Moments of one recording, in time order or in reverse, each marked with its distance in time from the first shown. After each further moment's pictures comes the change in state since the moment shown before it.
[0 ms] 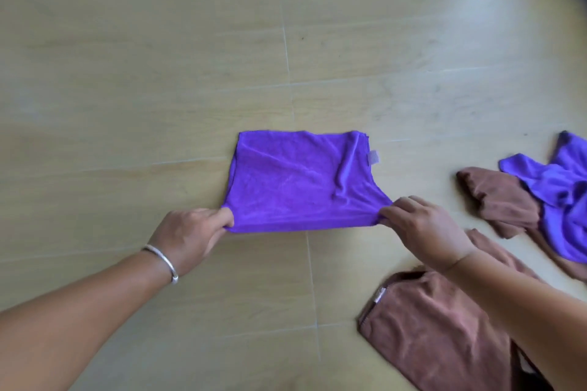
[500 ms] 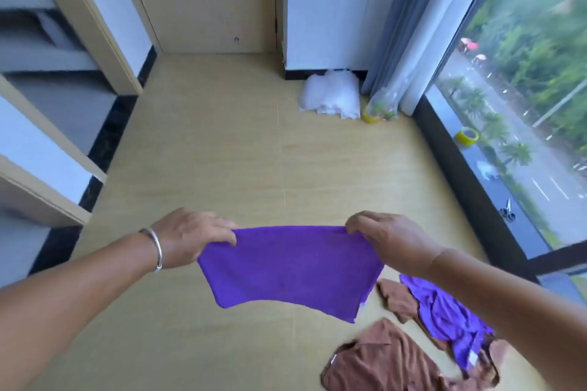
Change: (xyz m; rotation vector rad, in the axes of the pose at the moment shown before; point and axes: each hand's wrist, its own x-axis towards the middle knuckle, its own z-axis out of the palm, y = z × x) left_hand -0.002 0.101 -0.561 0.399 -0.282 0.204; right_hand 0.085 -0.141 -0.562 -0.017 -0.106 -0.104
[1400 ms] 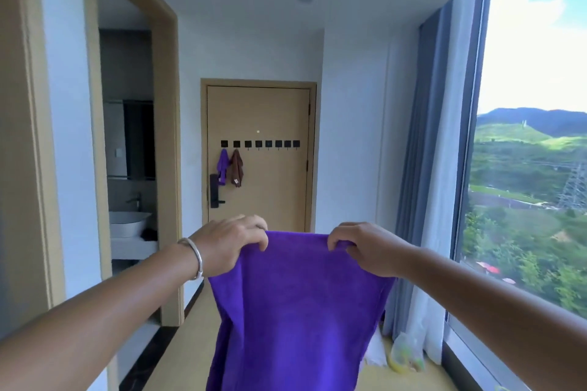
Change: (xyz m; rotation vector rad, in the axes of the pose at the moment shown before) left_hand -0.241 -0.043 -0.465 0.199 0.792 -0.192; right_hand 0.042 -0.234 -0.496 -0.156 0.382 -0.134
